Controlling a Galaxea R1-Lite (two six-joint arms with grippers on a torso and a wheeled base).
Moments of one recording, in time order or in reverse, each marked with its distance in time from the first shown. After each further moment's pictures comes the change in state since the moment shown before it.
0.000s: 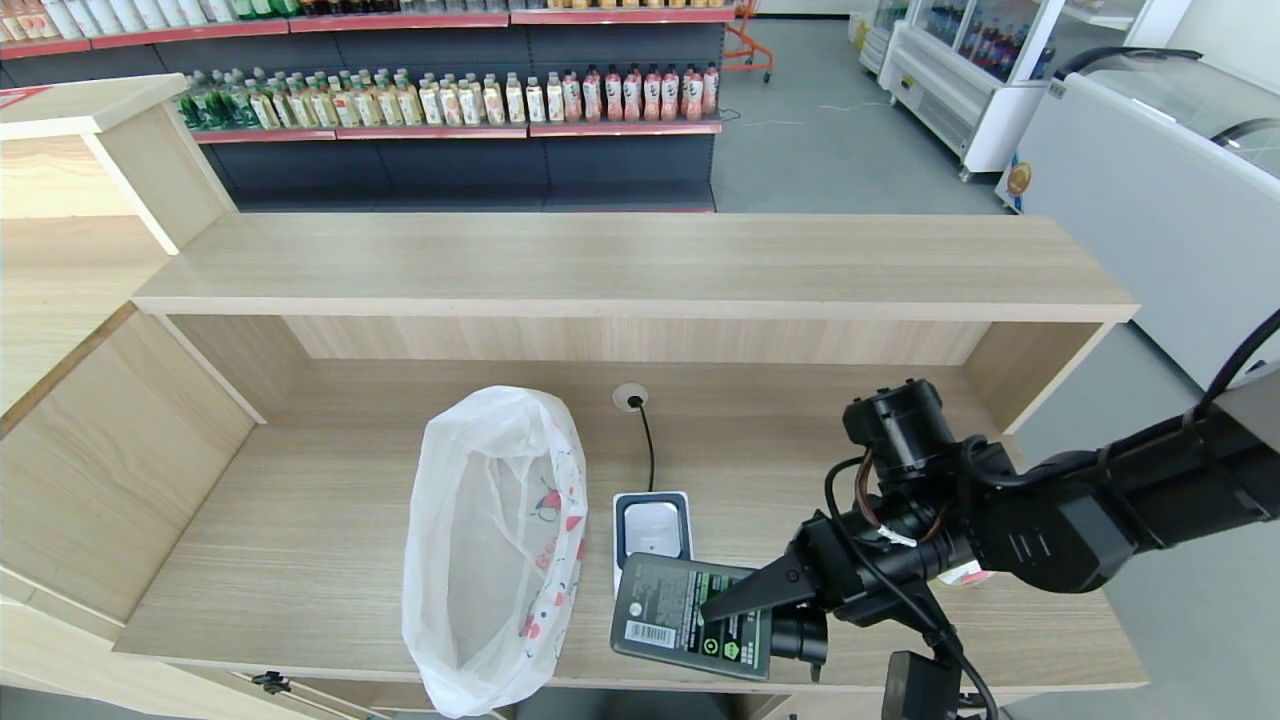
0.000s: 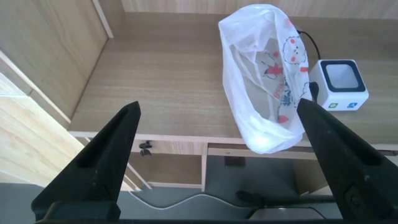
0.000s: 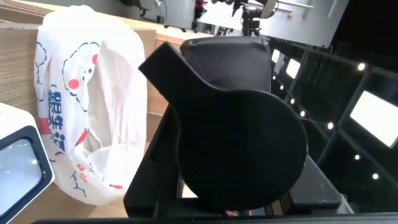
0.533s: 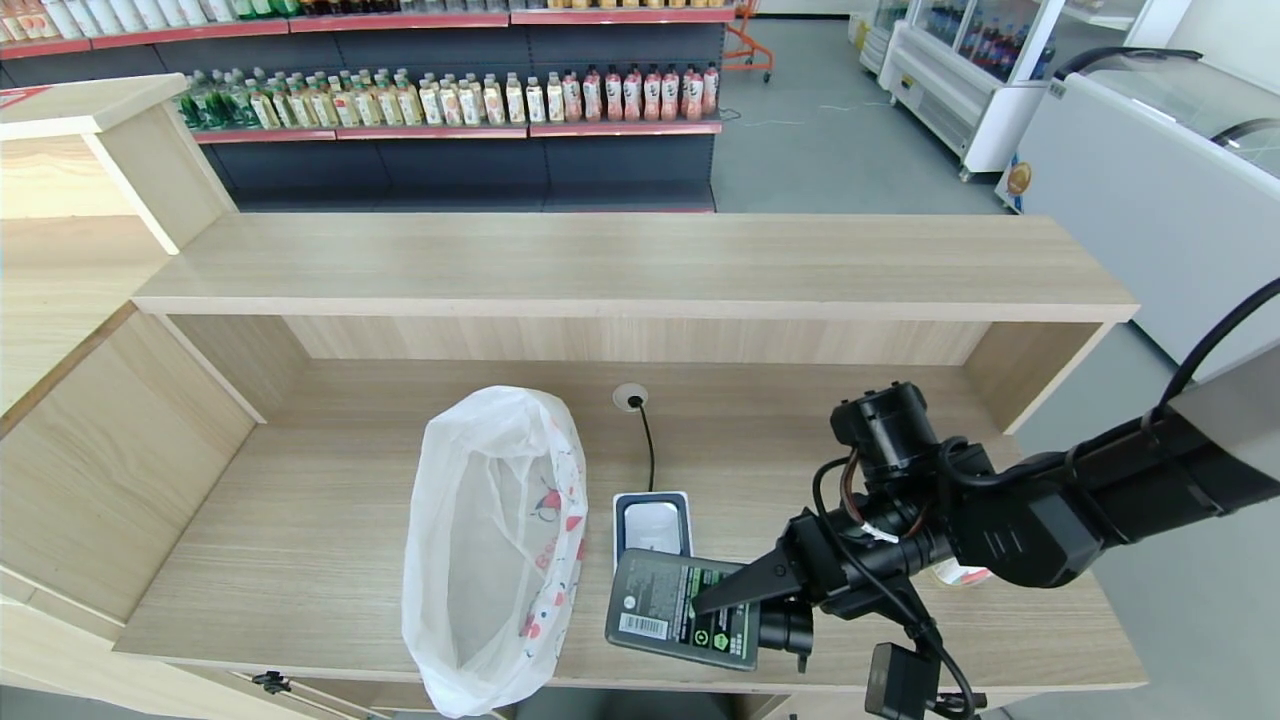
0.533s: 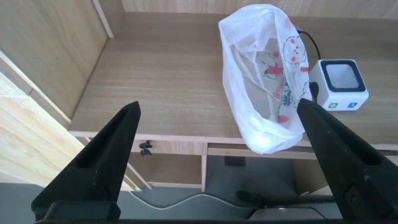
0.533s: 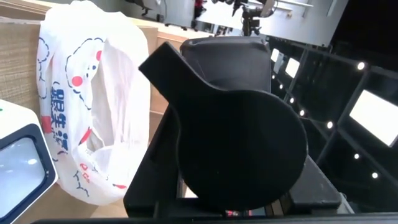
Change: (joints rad) left arm 0.000 0.000 0.000 0.000 0.000 0.000; right arm -0.003 0.055 -0.028 -0.028 0.005 0.000
